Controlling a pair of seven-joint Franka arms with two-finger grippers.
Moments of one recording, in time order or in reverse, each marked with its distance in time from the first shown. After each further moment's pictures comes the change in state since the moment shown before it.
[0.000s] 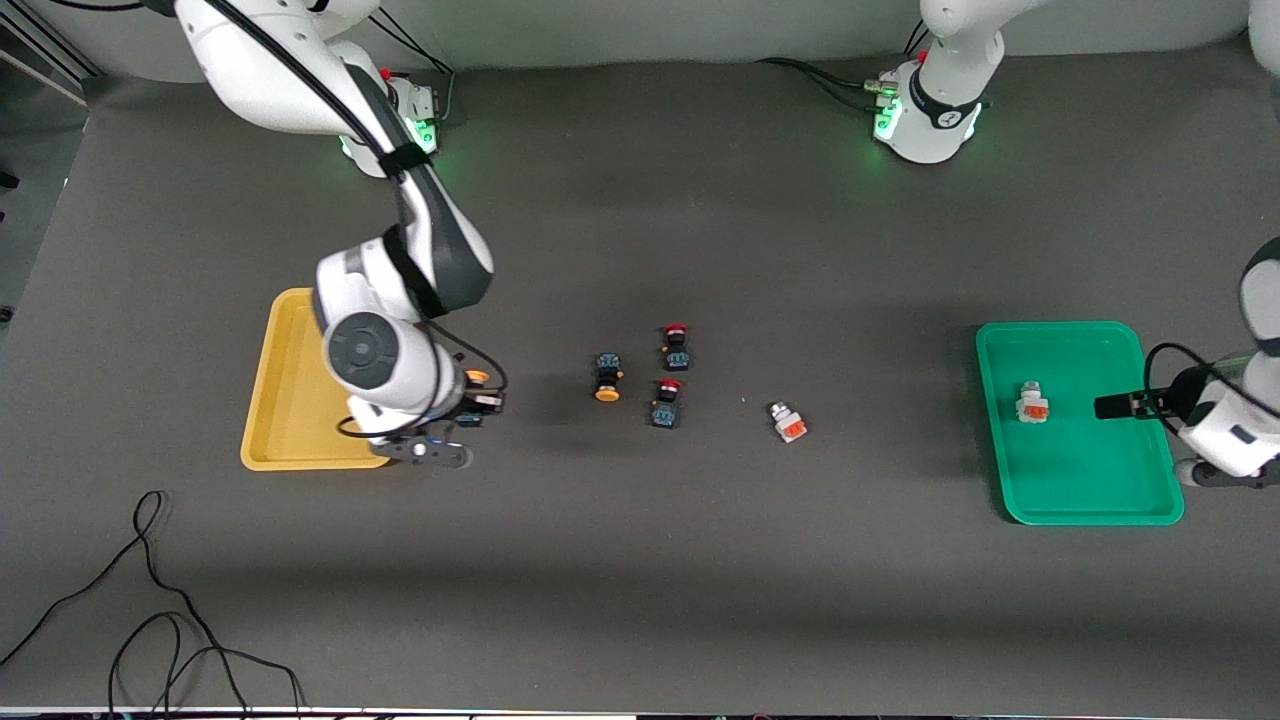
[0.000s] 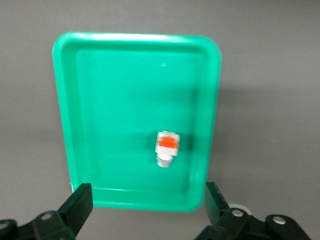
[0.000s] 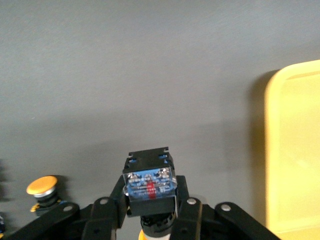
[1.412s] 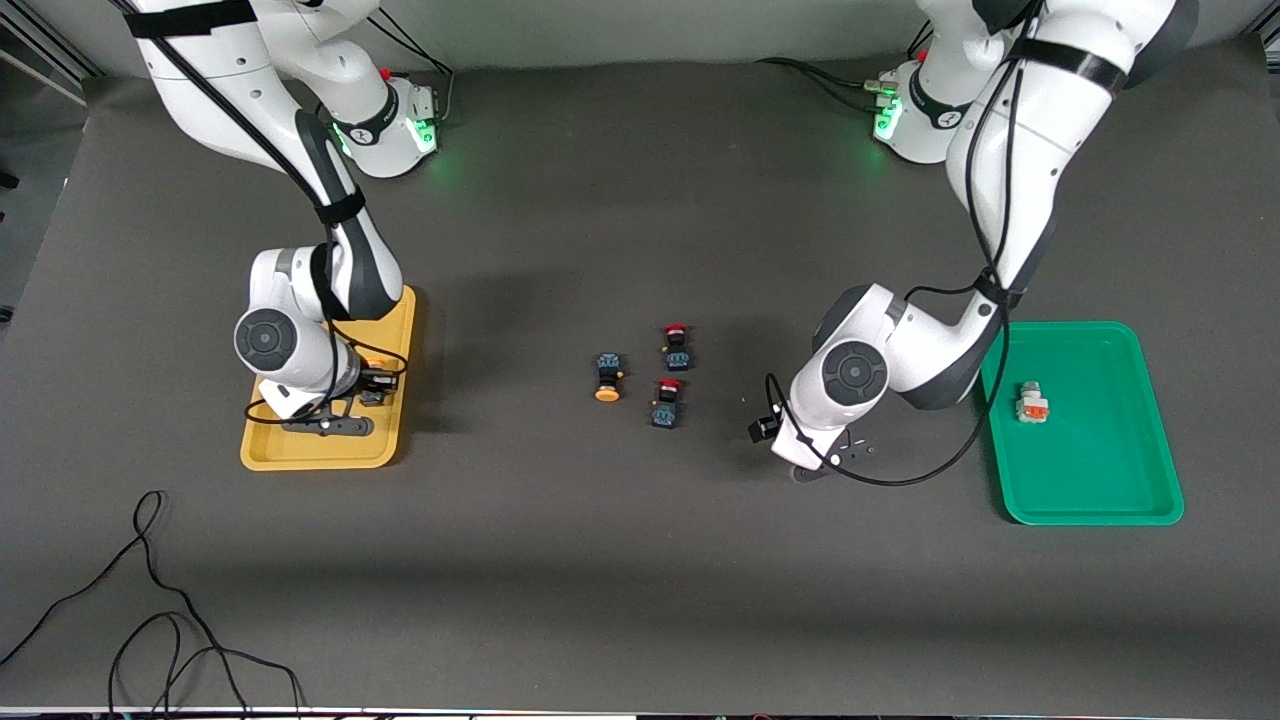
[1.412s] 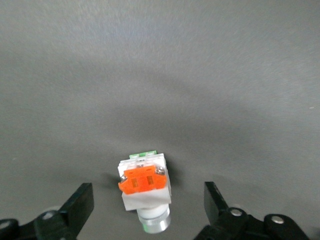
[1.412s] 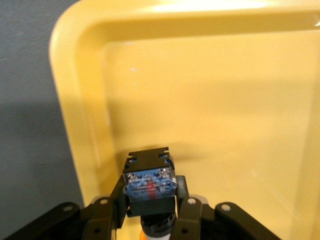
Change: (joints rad) left arm -0.537 0.327 -0.029 -0.129 0.077 0.514 -0.917; right arm -0.001 -0.060 -0.239 -0.518 -0.004 0.410 -0.338
